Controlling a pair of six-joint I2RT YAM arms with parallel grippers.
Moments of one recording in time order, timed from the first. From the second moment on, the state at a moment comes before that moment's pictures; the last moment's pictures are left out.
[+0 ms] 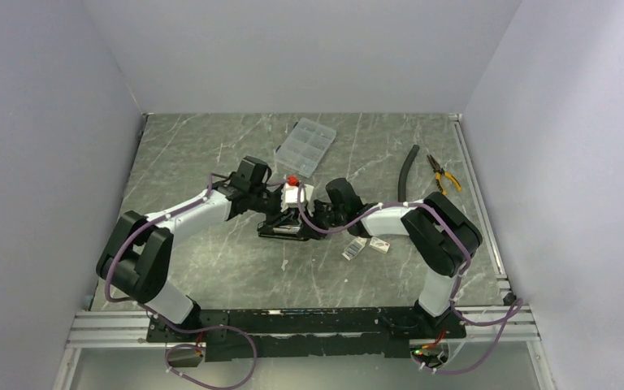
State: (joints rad) left arm -0.53 1.55 0.95 -0.23 0.78 0.77; right arm 0.68 1.79 0.81 0.31 -0.62 -0.26
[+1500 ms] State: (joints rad) left arm -0.62 1.68 0.99 -0.33 0.59 0.72; right arm 0.57 1.66 0.84 0.04 -0.67 -0.30
